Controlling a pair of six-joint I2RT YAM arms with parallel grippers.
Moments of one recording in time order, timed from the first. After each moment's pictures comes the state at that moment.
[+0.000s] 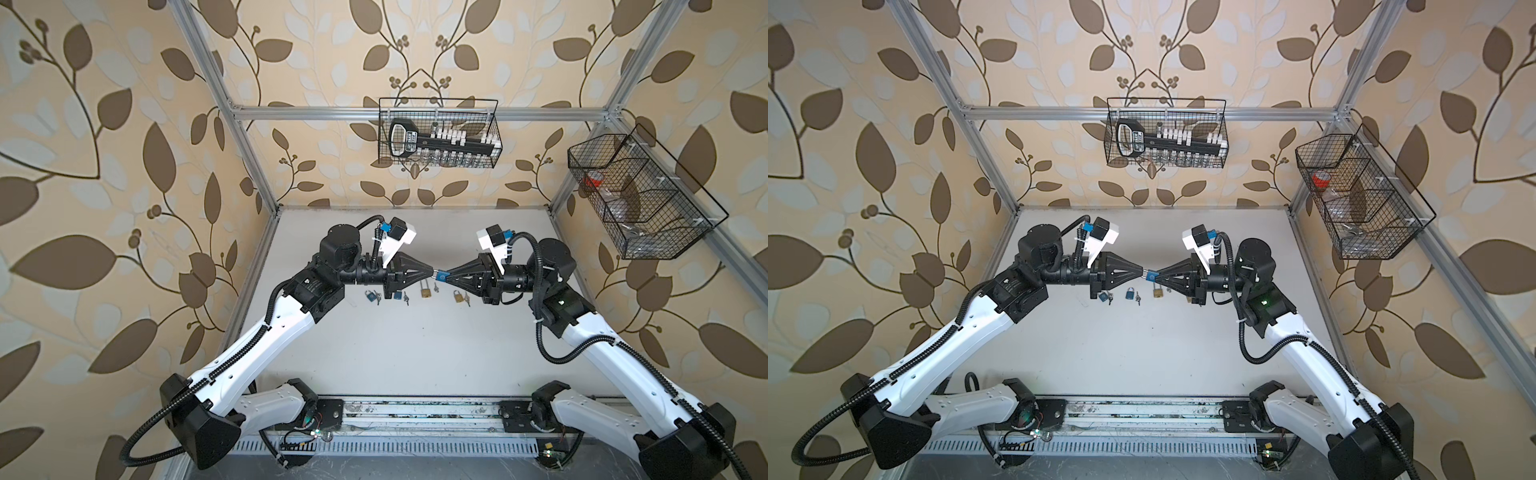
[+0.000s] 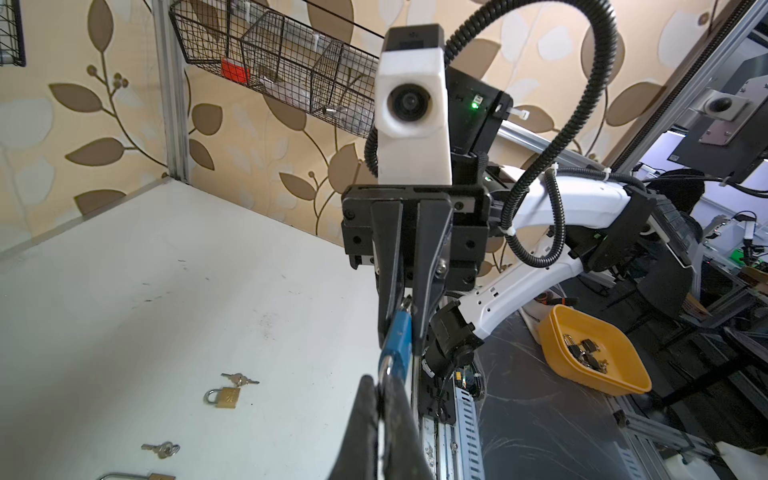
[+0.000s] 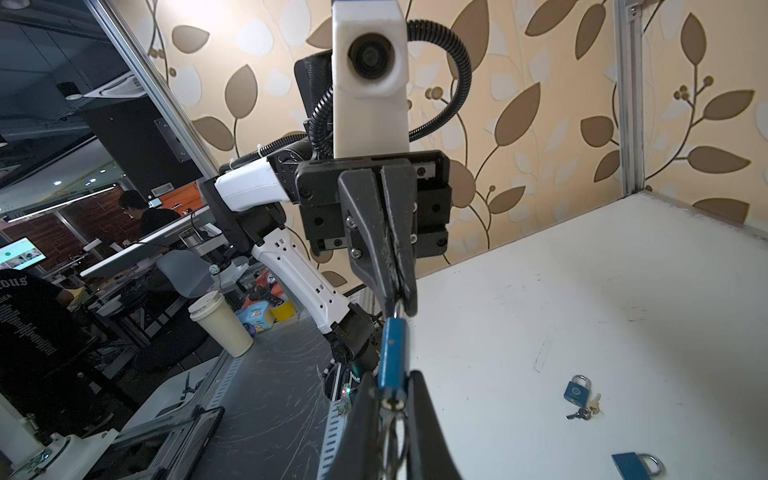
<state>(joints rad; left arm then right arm) -0.62 1.15 1.14 -0.16 0.86 -0.19 0.41 1.04 0.89 0.20 -1.06 0.40</state>
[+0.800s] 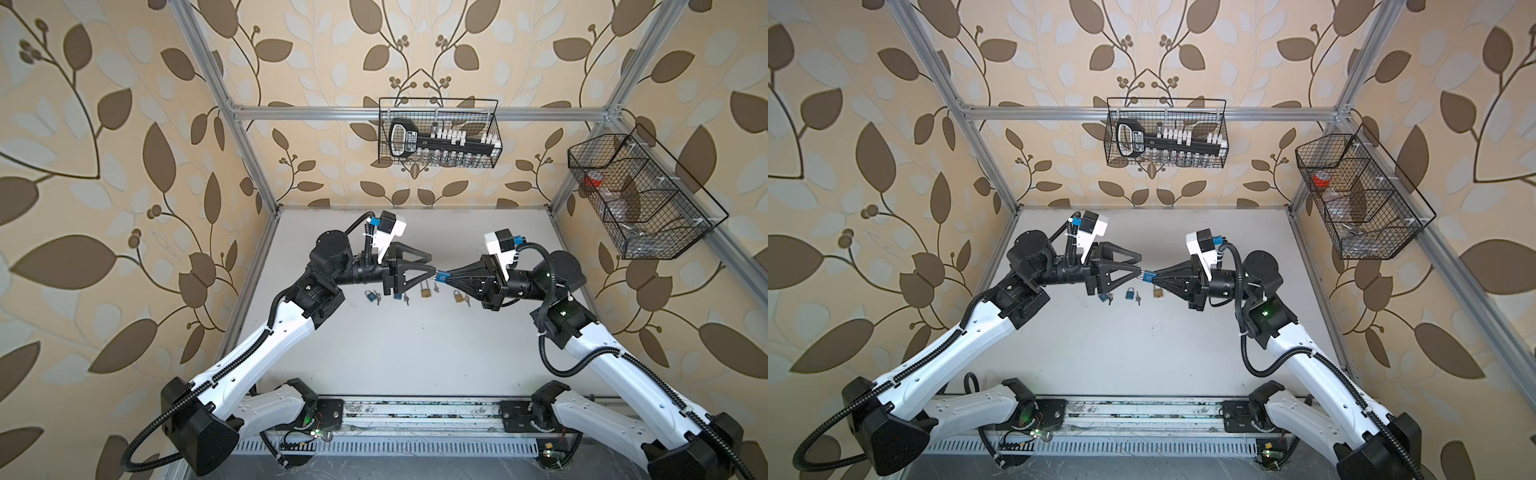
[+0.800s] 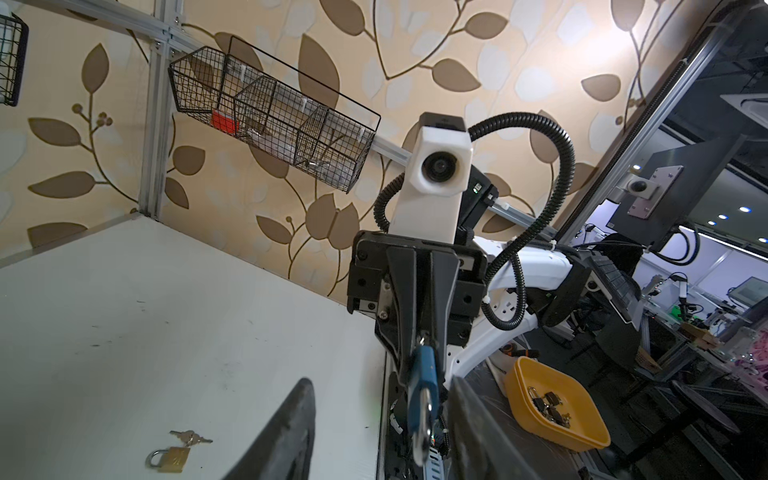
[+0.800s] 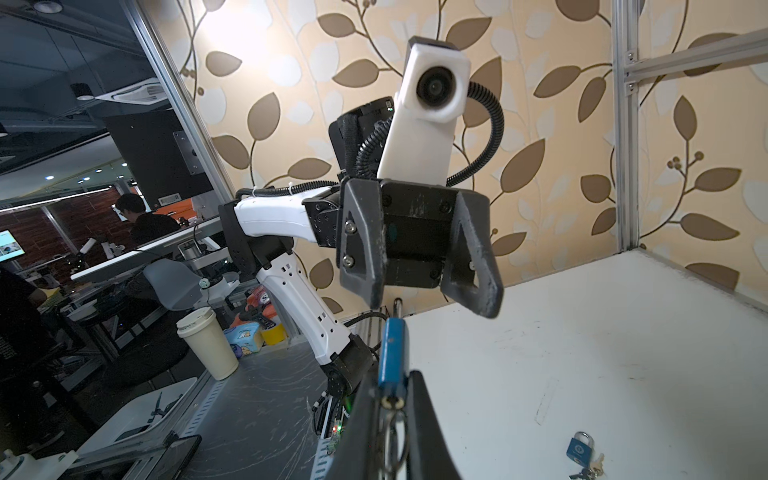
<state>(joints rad) -0.59 1.11 1.04 0.17 0.91 -0.48 0.47 0.96 0.83 0.36 -0.97 0.45</state>
